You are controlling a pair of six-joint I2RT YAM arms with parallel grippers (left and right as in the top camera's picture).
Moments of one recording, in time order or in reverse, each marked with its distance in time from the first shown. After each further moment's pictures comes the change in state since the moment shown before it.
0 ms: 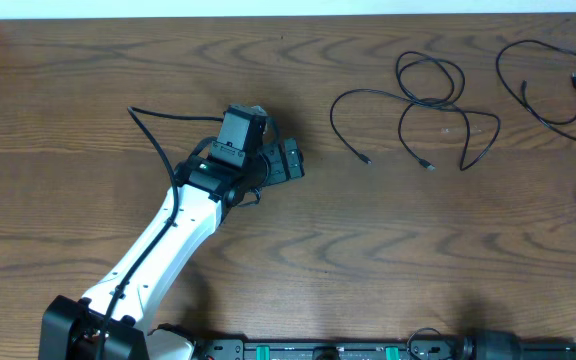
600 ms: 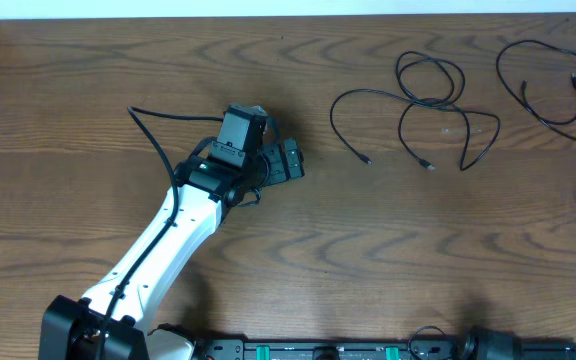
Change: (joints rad) left arm 0.000 0.000 0.000 0.000 0.000 0.000; right arm -0.124 0.000 0.040 0.025 0.036 -0.010
